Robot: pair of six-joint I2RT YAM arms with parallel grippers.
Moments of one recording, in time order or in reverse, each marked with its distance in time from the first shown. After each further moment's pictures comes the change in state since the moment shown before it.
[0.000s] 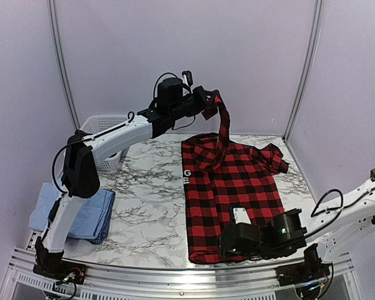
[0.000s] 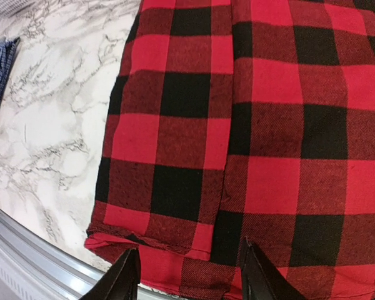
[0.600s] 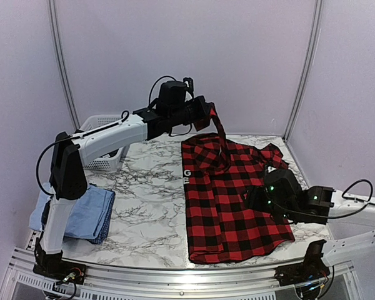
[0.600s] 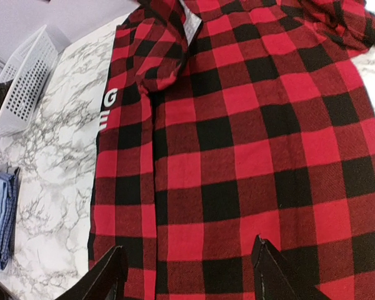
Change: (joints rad) left arm -0.049 -0.146 -0.197 -0.169 -0.137 0.130; right arm -0.518 -0.353 -0.106 0.127 -0.056 -0.373
